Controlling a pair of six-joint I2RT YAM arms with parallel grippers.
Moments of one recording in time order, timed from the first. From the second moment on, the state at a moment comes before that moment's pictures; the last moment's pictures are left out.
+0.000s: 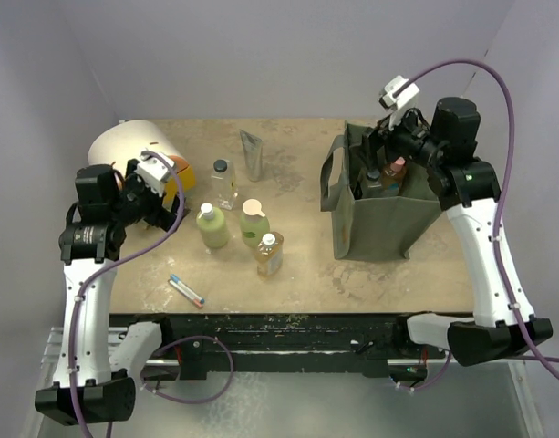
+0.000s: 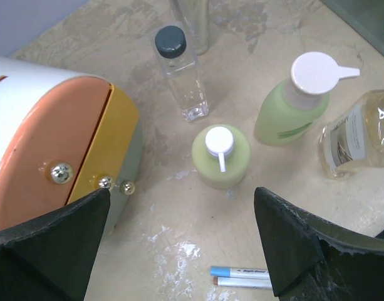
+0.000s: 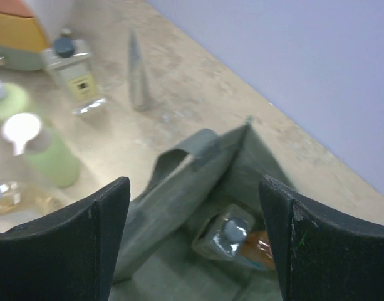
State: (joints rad) left arm 0.09 0.89 1.13 -0.77 0.54 0.44; right arm 0.16 1.27 1.58 -0.60 -0.41 -0.31
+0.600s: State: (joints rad) left arm -0.23 1.12 1.19 -0.78 0.54 0.62; right arm 0.39 1.13 1.58 -0.83 -0.77 -0.60
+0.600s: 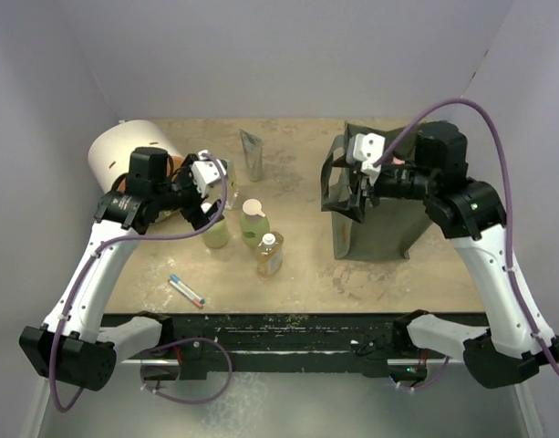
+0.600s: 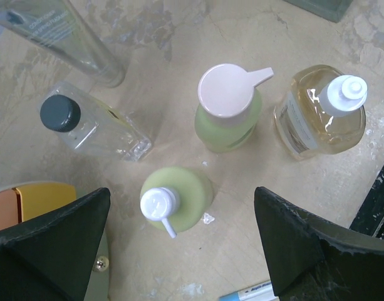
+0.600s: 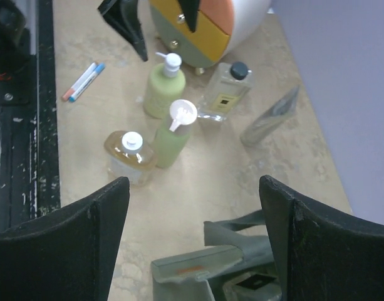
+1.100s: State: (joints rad) left arm -0.23 1.11 1.17 -0.61 0.41 0.44; right arm 0.64 1.39 1.48 -0.88 -0.78 -0.87
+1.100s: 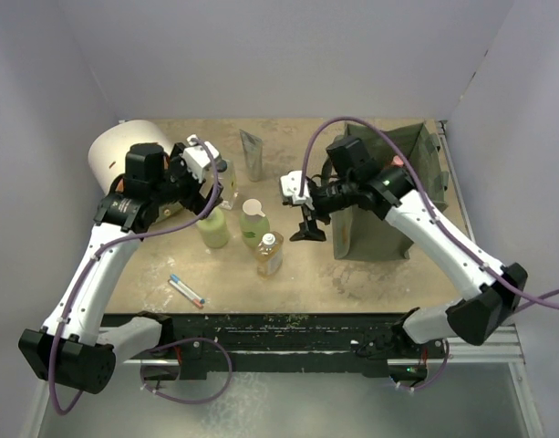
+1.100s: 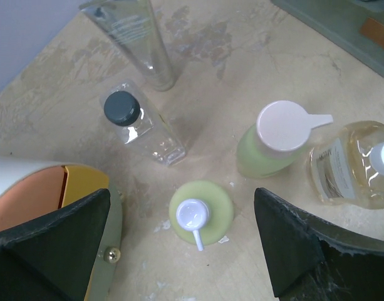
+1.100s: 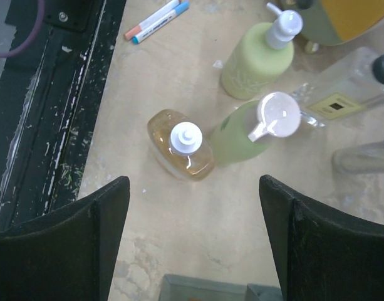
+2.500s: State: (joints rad) left arm -0.07 0.98 1.14 -0.55 0.47 0.21; right arm 0.82 1.74 1.43 -0.78 -0.66 -0.94
